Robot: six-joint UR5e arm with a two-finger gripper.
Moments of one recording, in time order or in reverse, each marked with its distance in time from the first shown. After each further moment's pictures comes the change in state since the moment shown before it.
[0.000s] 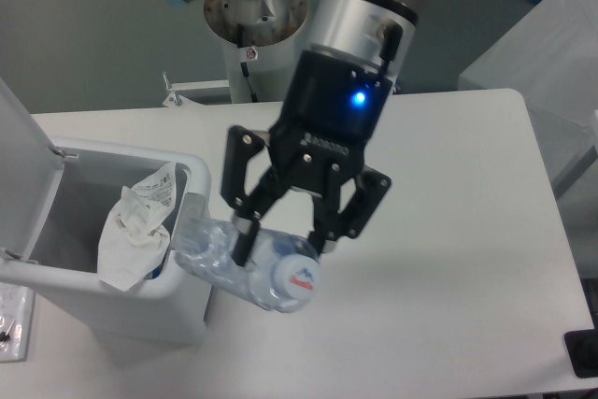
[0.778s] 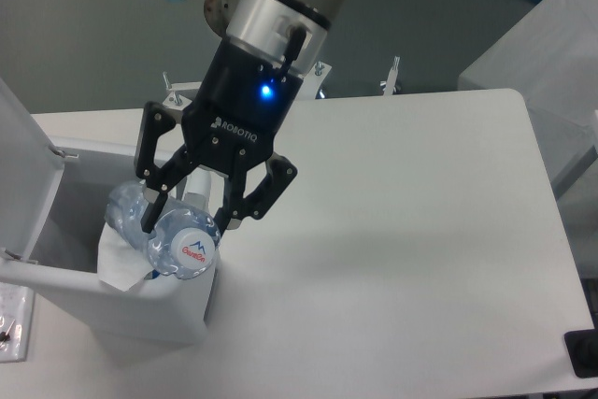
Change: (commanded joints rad) arm -0.071 0.066 -0.206 0.009 0.015 0.061
